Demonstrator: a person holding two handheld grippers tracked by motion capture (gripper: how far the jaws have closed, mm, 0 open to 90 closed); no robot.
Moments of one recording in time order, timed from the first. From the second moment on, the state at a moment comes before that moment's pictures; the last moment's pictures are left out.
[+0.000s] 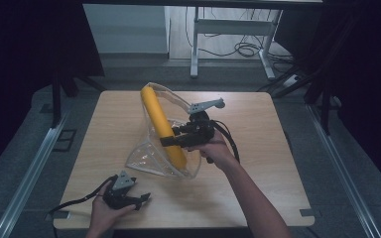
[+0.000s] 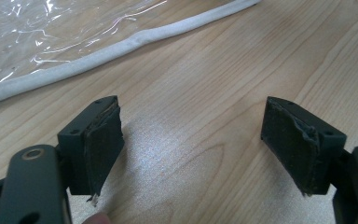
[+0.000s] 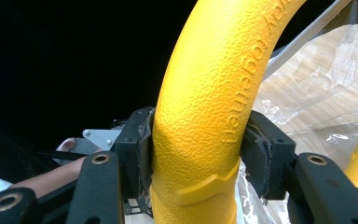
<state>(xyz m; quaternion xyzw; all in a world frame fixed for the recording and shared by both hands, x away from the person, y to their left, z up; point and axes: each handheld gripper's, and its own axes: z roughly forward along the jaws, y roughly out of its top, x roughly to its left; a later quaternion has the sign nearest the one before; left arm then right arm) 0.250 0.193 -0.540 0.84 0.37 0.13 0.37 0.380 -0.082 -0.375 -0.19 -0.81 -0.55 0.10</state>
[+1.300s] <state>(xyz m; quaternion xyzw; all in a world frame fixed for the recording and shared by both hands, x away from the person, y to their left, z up) 0.250 0.192 -0.542 0.84 0.37 0.13 0.37 0.362 -0.146 -0.372 -0.23 -0.79 -0.56 -0.04</state>
